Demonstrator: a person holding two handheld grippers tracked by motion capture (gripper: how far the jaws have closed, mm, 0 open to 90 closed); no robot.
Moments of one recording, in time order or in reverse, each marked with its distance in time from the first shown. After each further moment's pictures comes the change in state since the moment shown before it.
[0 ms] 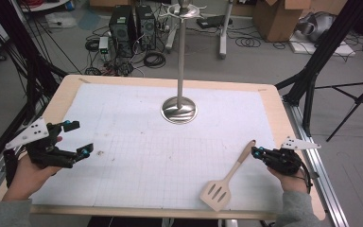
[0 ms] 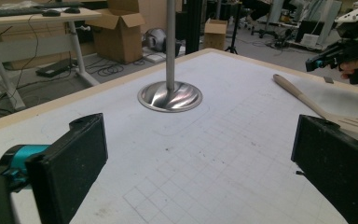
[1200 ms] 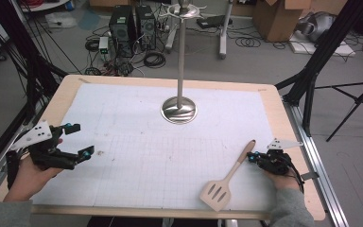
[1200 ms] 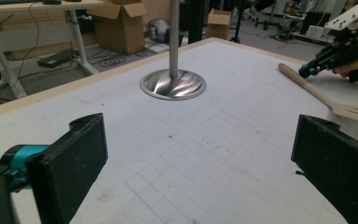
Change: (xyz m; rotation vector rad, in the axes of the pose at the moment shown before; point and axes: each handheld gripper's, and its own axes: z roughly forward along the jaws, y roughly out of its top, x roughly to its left) left arm 0.002 -0.010 0.002 0.034 0.016 -0.004; right arm -0.012 -0.017 0.028 0.198 -0.083 -0.039
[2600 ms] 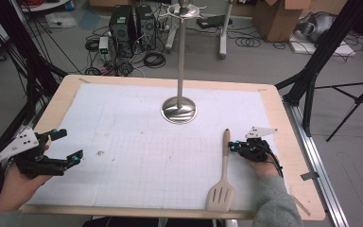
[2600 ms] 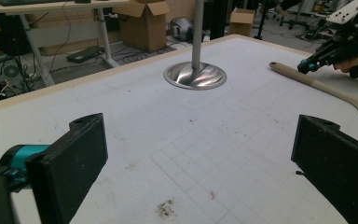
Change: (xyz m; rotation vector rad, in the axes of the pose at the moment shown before) left arm 0.000 -0.013 -0.030 0.001 0.097 -0.011; right arm 0.014 0.043 0.053 -0.009 0.062 -0.096
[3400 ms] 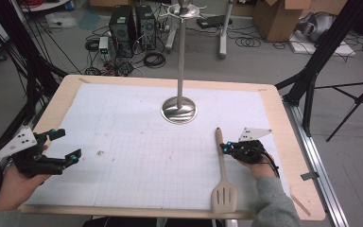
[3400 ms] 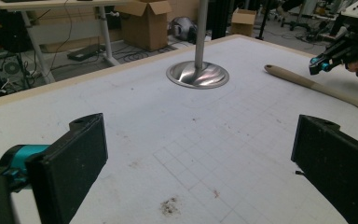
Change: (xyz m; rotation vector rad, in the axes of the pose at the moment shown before) left arm 0.004 -0.001 0.002 0.002 -0.003 -0.013; right arm 0.027 0.018 -0.001 -0.038 0.106 -0.126
